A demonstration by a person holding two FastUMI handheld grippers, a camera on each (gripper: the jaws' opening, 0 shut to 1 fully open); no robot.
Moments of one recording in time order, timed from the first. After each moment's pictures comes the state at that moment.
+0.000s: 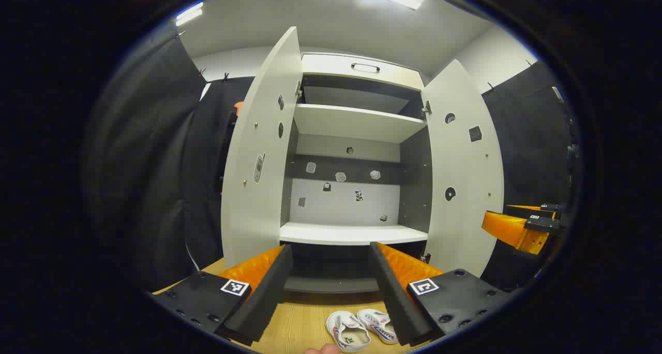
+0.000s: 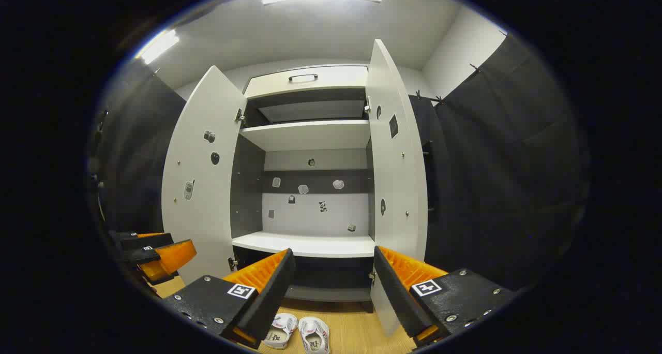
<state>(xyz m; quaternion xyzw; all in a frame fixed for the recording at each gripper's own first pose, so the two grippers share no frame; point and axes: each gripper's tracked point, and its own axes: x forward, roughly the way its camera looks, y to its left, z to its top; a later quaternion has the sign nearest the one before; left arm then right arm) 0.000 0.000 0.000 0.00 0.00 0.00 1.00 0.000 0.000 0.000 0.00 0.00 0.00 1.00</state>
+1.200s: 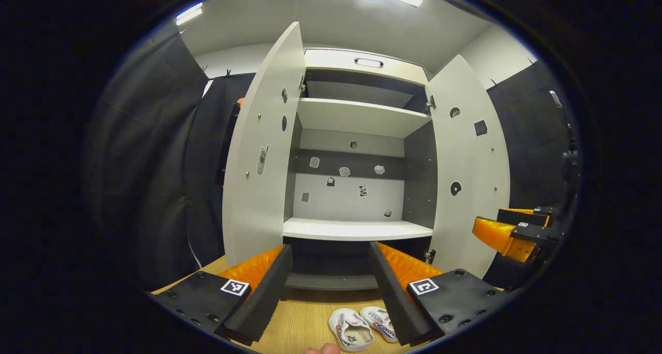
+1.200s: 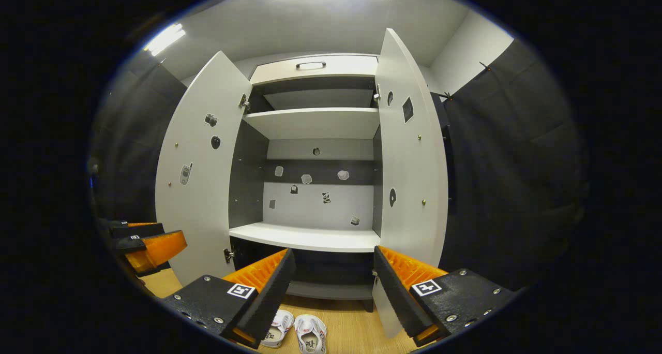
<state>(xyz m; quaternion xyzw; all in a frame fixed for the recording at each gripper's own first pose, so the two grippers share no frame) 0.002 0.006 -0.012 0.00 0.01 0.01 1.00 0.031 0.005 -0.033 -0.02 0.02 0.01 1.00</state>
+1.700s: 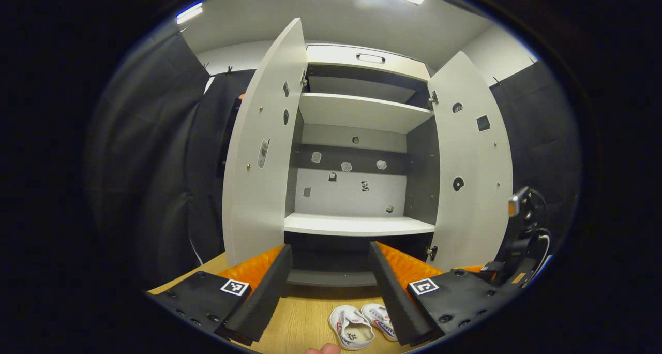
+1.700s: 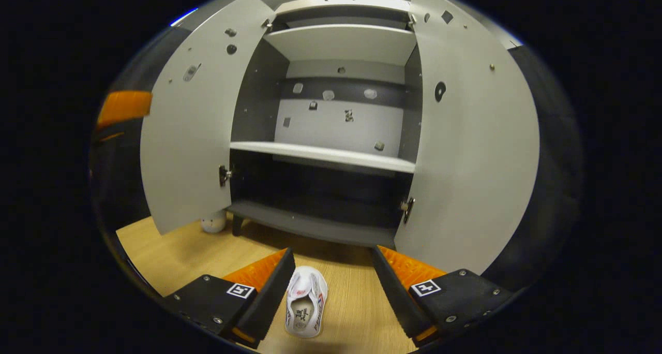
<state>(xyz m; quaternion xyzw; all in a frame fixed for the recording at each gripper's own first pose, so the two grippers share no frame) 0.000 0.008 -0.022 0.00 0.02 0.02 1.00 0.048 0.019 -0.249 -0.06 0.23 0.07 0.97</state>
